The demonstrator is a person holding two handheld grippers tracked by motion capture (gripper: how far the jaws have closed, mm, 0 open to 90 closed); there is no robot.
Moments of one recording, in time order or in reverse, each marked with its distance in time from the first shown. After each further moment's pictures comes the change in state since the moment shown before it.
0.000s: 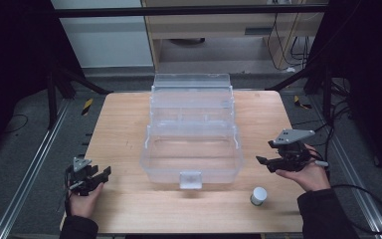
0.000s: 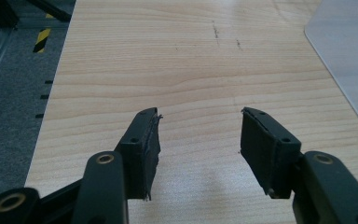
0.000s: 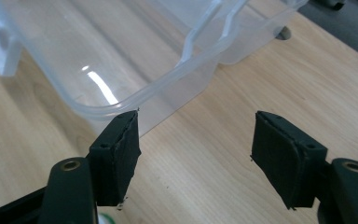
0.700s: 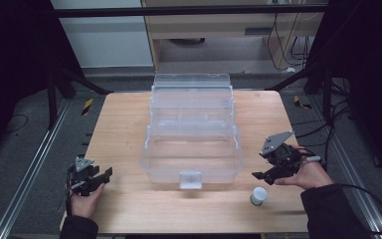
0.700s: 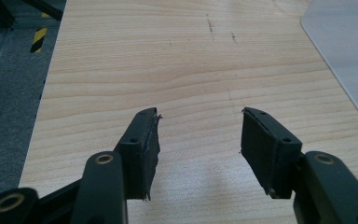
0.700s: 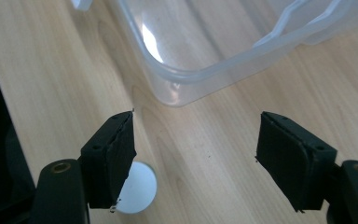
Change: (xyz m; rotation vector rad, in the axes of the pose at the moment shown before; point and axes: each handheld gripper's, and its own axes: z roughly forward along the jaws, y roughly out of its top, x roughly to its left) left arm -0.003 0.000 0.002 0.019 -0.004 0.029; right arm 0.021 0.017 0.004 0.212 0.201 -0.198
